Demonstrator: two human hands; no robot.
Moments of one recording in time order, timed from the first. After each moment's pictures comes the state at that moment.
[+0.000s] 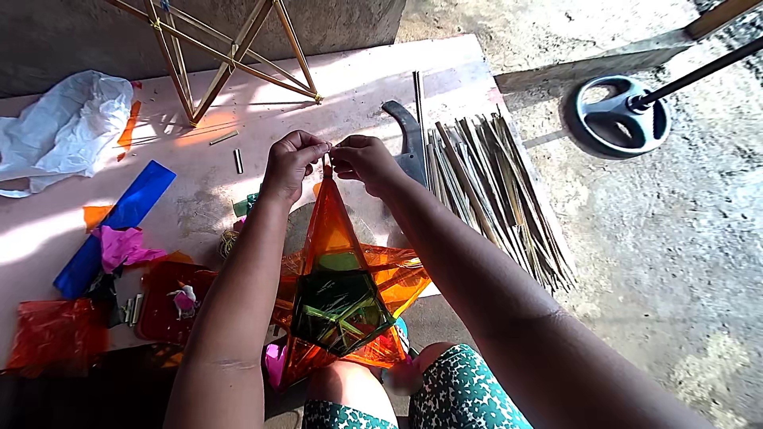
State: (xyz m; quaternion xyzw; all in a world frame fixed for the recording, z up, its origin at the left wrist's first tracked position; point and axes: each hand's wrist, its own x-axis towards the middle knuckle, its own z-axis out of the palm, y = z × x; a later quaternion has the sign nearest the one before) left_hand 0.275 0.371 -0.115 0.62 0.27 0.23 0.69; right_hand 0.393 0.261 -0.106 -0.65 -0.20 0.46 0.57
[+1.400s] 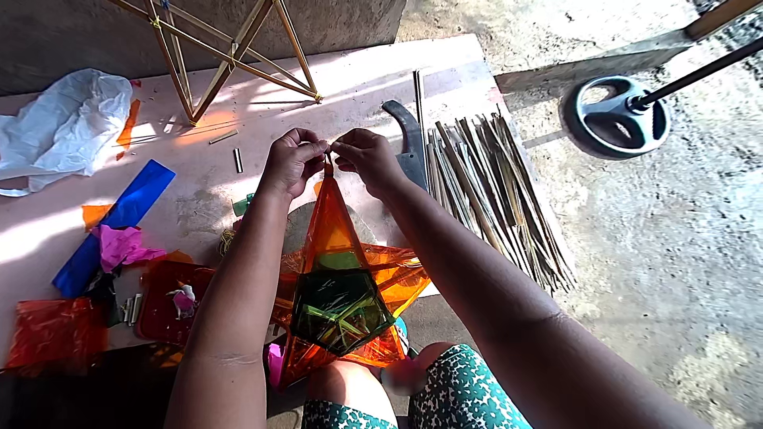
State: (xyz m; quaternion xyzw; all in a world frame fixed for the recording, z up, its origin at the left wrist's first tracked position) left_hand 0.280 0.370 -0.106 0.53 0.33 0.19 0.76; right_hand 0.393 0.257 -0.115 -0.64 -0.26 0.38 0.61
